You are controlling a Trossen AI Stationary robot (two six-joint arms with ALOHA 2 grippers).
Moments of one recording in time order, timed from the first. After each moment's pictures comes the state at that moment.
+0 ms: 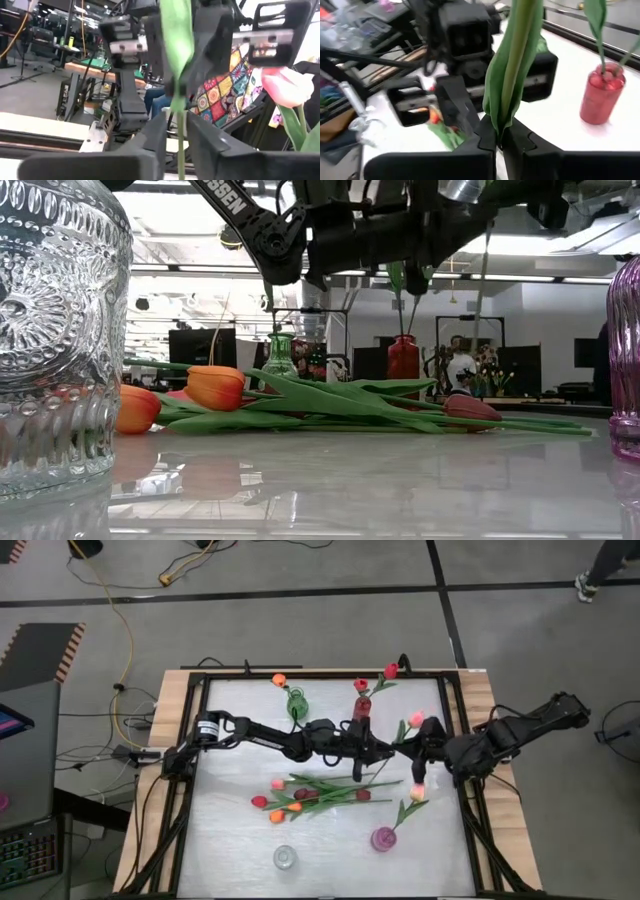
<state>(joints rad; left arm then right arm) 0.06 2.19 1.42 1.00 0.23 -0.31 0.40 0.82 0.85 -0.55 0.63 0.69</state>
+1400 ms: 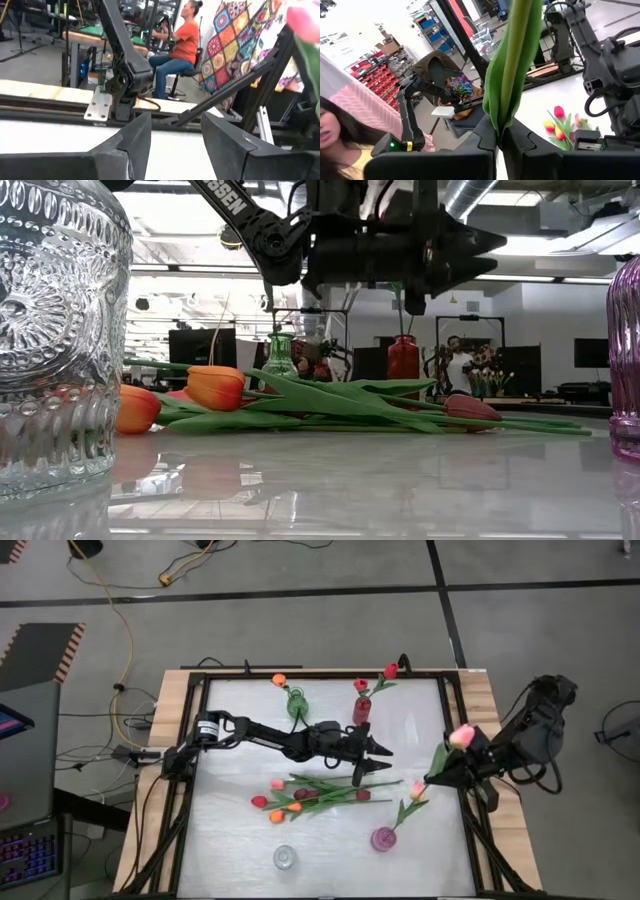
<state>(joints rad) 0.06 2.19 1.42 0.81 0.27 -0.22 0.81 0.82 1.14 -0.45 0.55 0.58</state>
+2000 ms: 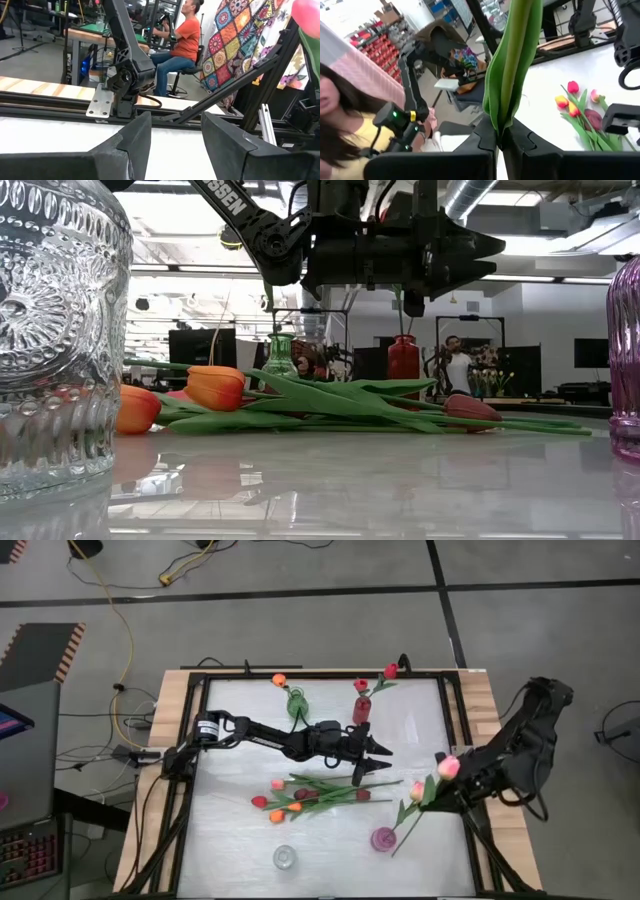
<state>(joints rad) 0.06 2.19 1.42 0.79 0.27 -0.22 0.87 0.94 1.14 -0.47 0.51 0.62</state>
